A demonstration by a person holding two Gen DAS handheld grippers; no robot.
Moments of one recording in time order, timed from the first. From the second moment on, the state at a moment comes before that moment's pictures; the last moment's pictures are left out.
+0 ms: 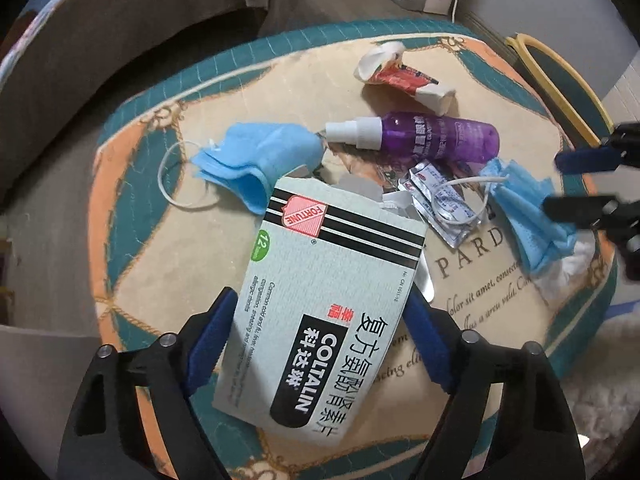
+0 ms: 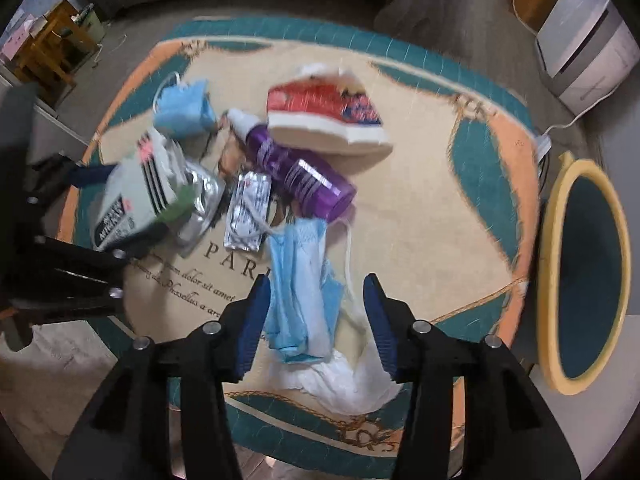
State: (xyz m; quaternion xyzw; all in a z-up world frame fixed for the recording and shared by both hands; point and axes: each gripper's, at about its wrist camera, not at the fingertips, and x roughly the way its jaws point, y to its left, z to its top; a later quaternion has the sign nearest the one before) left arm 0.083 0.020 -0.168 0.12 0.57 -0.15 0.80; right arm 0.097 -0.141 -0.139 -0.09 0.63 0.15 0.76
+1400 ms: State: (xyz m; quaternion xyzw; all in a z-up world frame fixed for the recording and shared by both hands) left arm 0.066 -0.208 -0.011 0.15 0.43 -0.27 0.85; right arm 0.109 -0.406 -0.001 0.06 0.46 0.00 0.88
